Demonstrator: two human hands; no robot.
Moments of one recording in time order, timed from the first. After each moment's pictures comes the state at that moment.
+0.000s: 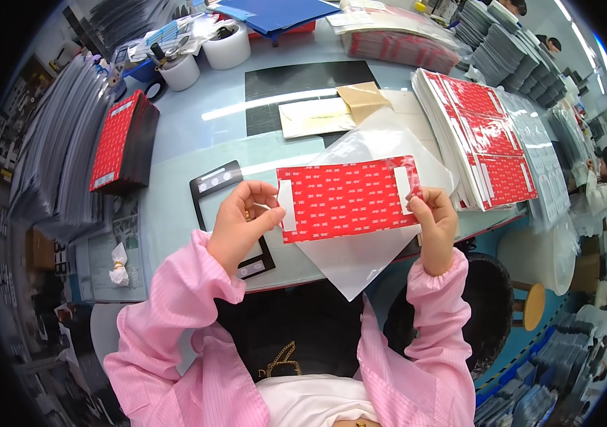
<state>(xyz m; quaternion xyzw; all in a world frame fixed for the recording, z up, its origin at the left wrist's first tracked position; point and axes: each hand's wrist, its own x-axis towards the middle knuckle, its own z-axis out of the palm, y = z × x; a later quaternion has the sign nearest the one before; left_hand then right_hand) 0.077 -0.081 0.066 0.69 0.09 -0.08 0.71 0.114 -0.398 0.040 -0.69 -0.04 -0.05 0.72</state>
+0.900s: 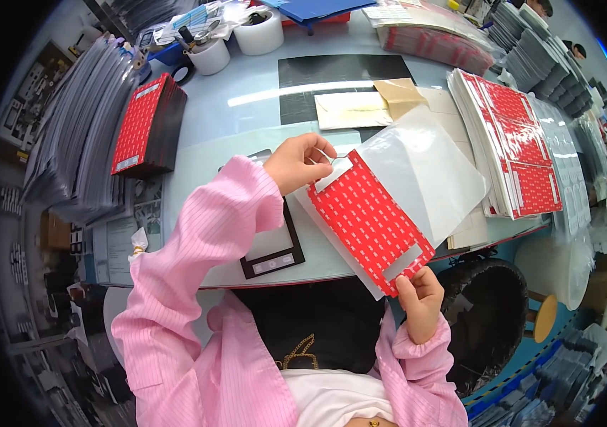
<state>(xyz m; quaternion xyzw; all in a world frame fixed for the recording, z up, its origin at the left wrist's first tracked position) 0.167 -0.071 0.062 0.80 0.00 -0.21 0.56 -0.002 -0.349 0.024 -0.65 0.06 0.05 0.75</state>
